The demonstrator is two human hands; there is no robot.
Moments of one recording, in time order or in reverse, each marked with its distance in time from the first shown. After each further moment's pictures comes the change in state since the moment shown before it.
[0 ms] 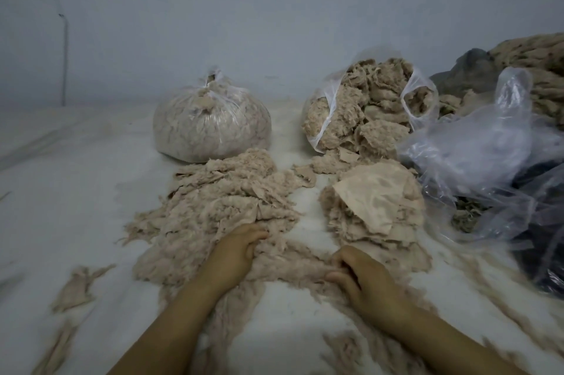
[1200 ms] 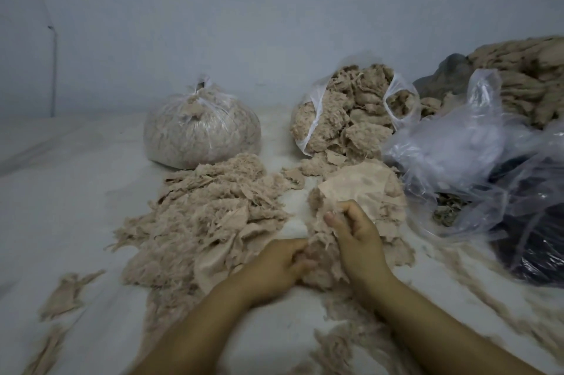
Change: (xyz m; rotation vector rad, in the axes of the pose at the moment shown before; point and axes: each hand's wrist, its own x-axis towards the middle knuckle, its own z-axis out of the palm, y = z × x) left_hand -0.002 0.086 0.014 -0.340 -0.274 0.107; right_hand 0.027 -0.023 -0.010 0.655 0.459 0.196
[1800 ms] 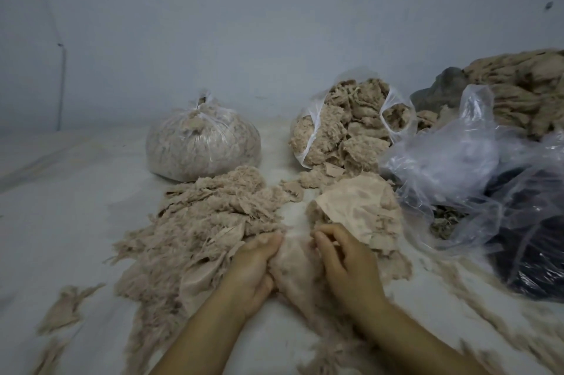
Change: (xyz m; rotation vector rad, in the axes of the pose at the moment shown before) left_hand -0.008 0.033 -0.013 -1.253 0.329 -0.394; right_hand -0.016 -0.014 -0.001 -0.367 -0.025 -0.182
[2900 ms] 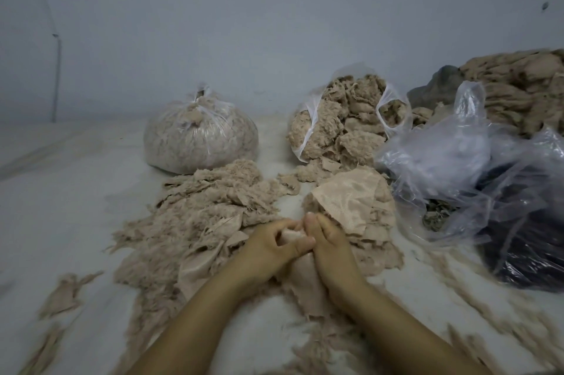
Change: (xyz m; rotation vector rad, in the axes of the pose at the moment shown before) left_hand -0.004 0.005 0.003 0.777 -0.176 0.278; right_hand 0.007 -0.007 0.018 0.391 -0.103 0.295
